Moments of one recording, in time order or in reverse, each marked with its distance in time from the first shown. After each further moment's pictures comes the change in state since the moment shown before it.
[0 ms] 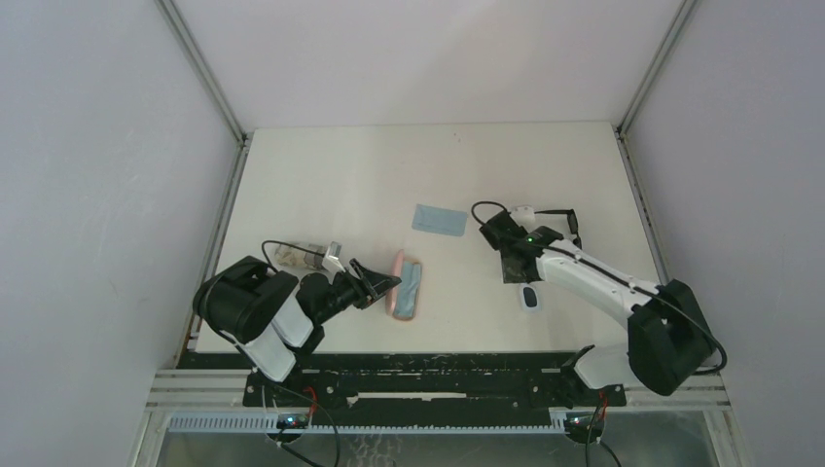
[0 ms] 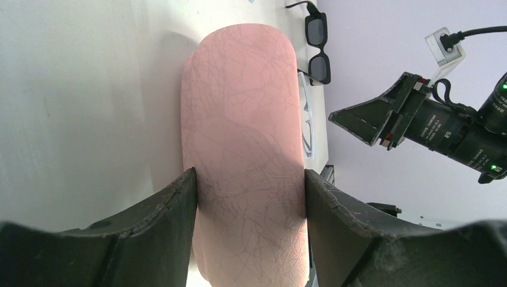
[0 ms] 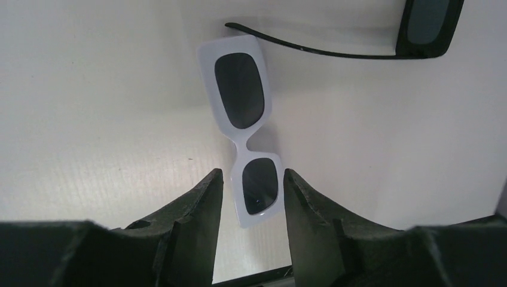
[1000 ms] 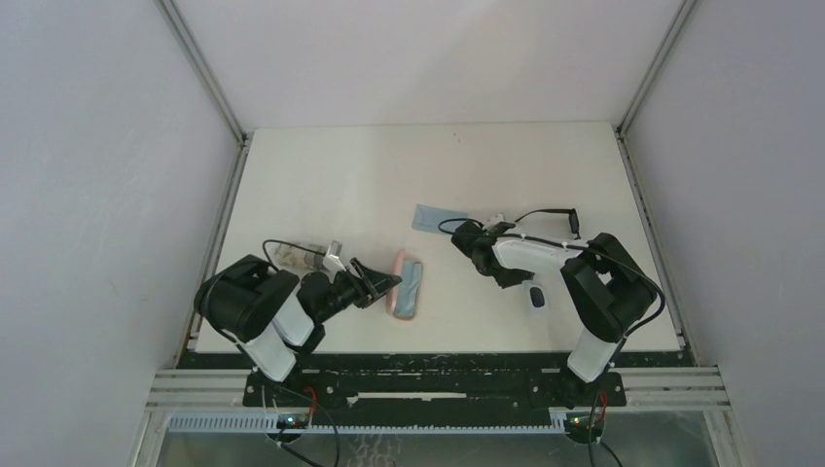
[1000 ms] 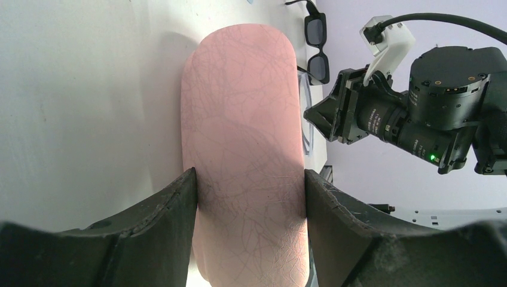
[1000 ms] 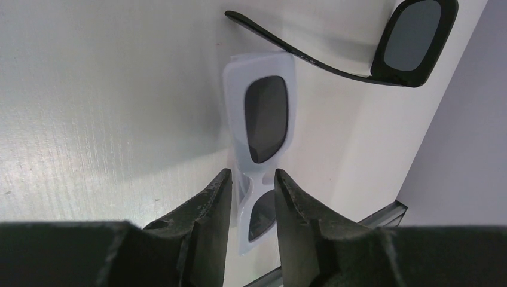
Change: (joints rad) left arm 0.000 0.008 0.009 0.000 0.004 -0.006; right arm 0.088 0.381 0.125 -0.066 0.203 -0.085
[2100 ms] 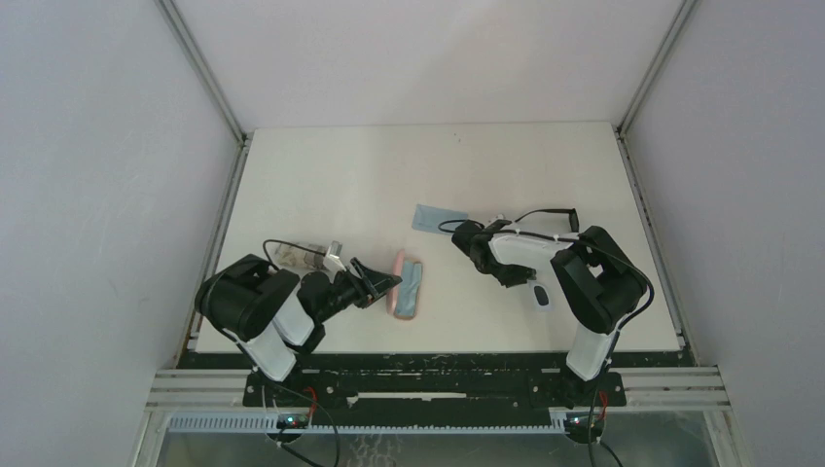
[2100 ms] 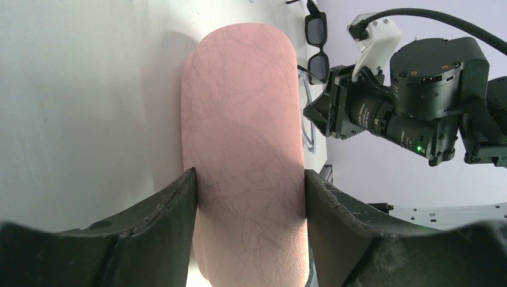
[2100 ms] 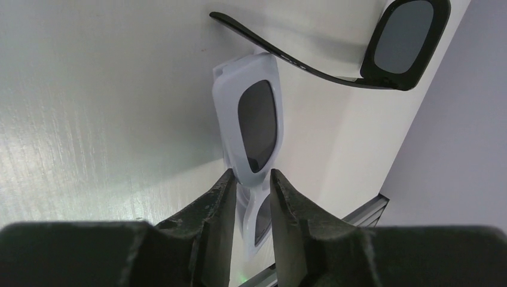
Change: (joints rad) left arm 0.003 0.007 0.003 0.001 0.004 0.000; right arm -0.027 0.064 0.023 -0.025 0.029 -0.023
